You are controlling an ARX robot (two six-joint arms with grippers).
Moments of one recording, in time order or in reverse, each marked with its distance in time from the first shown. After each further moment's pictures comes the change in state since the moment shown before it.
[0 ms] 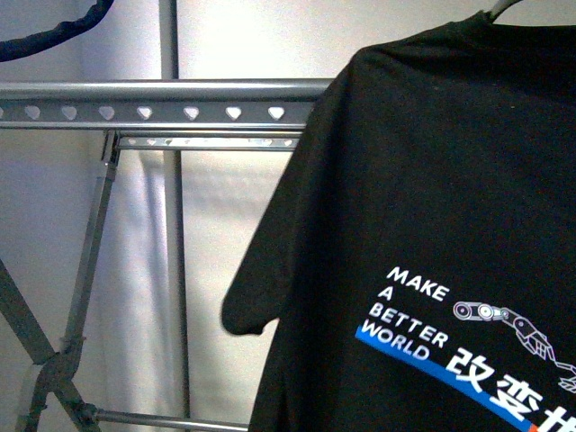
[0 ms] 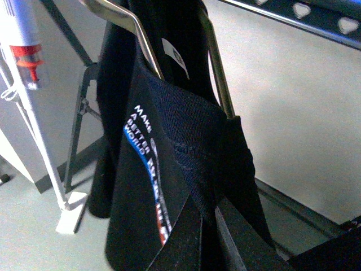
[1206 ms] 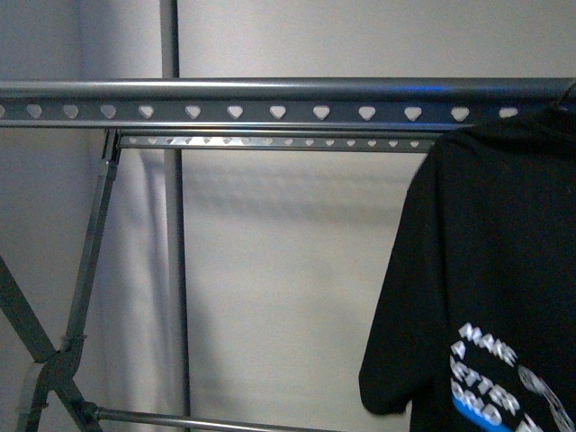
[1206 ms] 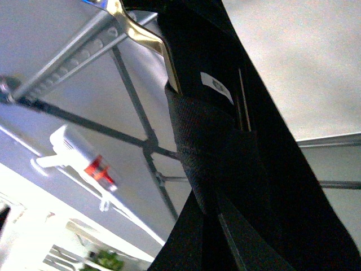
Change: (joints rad) left arm 0.293 -0.550 -0.526 -0.640 -0.228 -0.042; right arm 0.049 -0.006 -0.345 0.645 0.025 1.007
